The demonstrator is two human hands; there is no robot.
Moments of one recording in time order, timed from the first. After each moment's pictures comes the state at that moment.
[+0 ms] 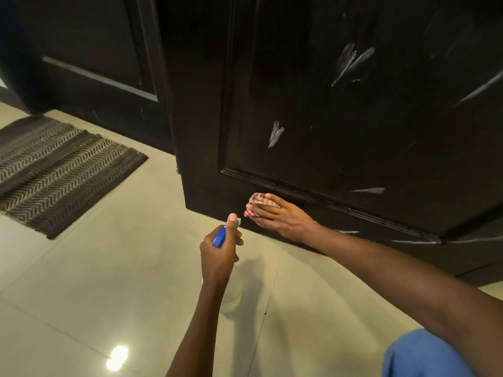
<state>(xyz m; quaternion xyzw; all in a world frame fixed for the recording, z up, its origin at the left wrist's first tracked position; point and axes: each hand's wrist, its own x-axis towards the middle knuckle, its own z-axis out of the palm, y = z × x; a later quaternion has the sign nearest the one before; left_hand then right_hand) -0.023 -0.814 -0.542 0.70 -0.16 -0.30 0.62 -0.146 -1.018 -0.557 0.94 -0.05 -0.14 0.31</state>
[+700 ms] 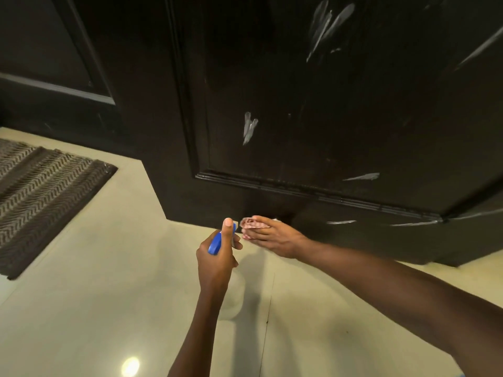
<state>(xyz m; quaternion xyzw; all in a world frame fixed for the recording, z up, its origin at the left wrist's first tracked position) -0.025 -0.846 -0.563 0.70 -0.23 -0.32 0.60 -0.158 -1.012 -0.620 0.90 0.00 -0.26 0.36</state>
